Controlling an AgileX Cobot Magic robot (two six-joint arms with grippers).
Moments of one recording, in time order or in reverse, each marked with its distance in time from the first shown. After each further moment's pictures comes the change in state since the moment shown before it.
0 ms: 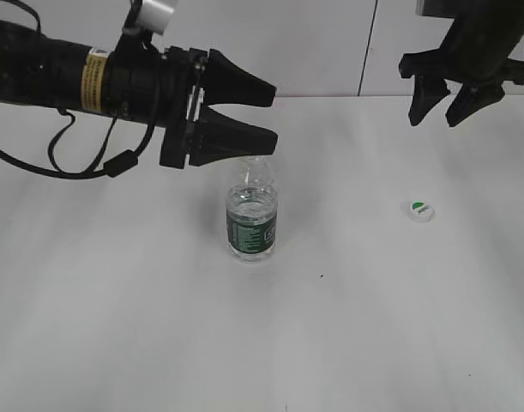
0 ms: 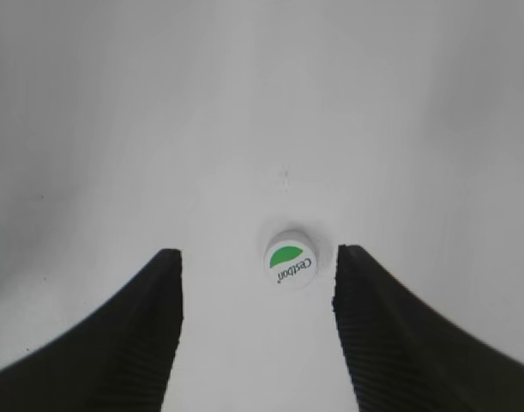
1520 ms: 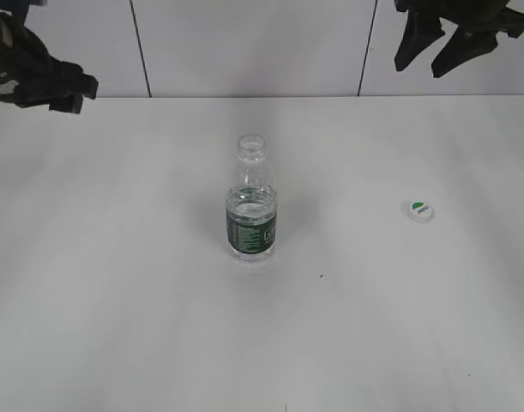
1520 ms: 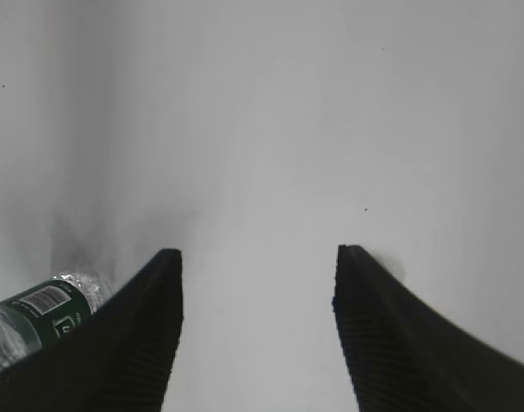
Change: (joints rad) left arm 0.064 -0.211 0.002 -1.129 1.740 0.526; right arm 0.000 -0.012 -0.190 0.131 0.105 0.000
